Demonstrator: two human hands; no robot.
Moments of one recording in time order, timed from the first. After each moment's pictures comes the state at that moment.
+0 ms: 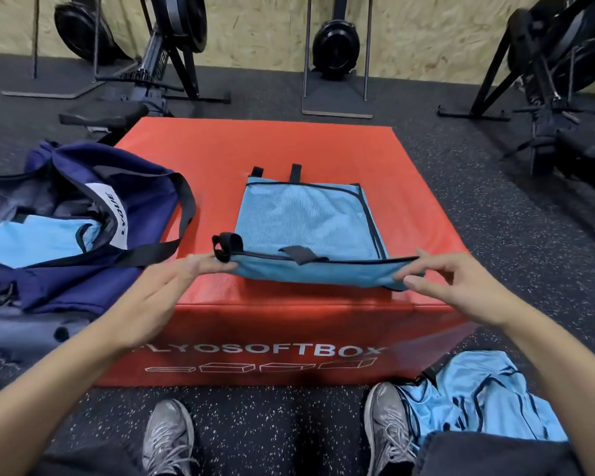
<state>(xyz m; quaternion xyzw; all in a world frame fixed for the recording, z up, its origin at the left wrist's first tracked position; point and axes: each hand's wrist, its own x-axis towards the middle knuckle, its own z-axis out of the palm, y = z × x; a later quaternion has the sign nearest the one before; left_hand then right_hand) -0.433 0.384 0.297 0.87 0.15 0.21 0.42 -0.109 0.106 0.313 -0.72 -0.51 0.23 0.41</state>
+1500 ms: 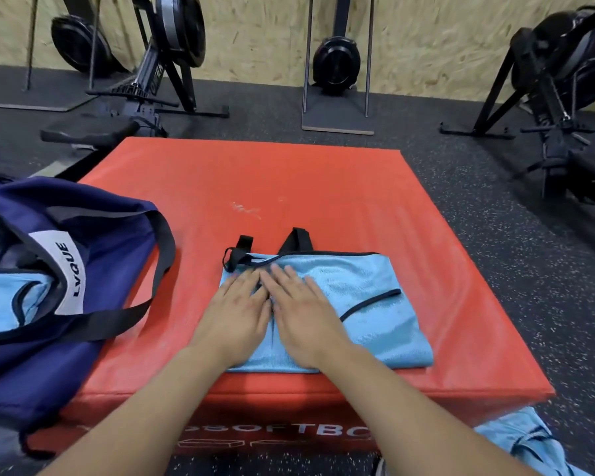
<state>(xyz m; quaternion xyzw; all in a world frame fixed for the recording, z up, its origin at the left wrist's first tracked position) -0.272 0.447 0.195 0.97 0.21 0.12 0.02 -0.152 0.329 0.204 -0.79 -0.60 0.02 0.13</state>
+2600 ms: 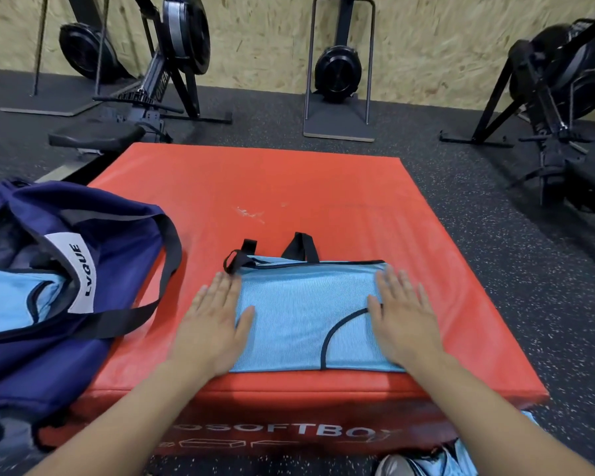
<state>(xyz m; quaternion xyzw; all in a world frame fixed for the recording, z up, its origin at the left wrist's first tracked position) -0.307 0.447 0.197 0.94 0.33 0.07 0.06 -0.065 0.237 0.209 -0.92 -0.39 -0.03 0.02</state>
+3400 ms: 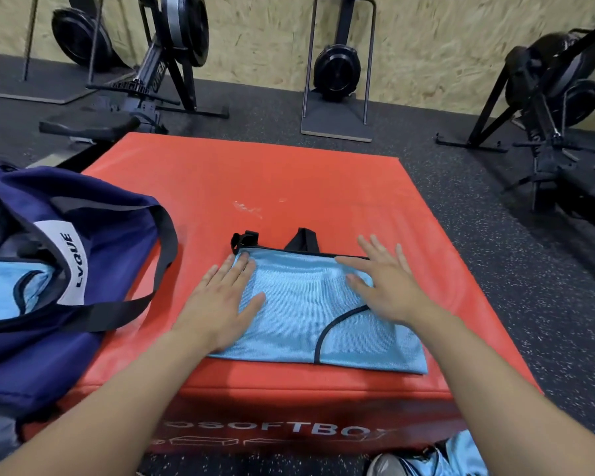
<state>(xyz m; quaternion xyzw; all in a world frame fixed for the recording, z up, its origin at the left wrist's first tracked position) -0.287 0.467 0.202 0.96 0.28 0.05 0.07 -0.050 0.272 0.262 -0.84 -0.52 0.06 0.11</state>
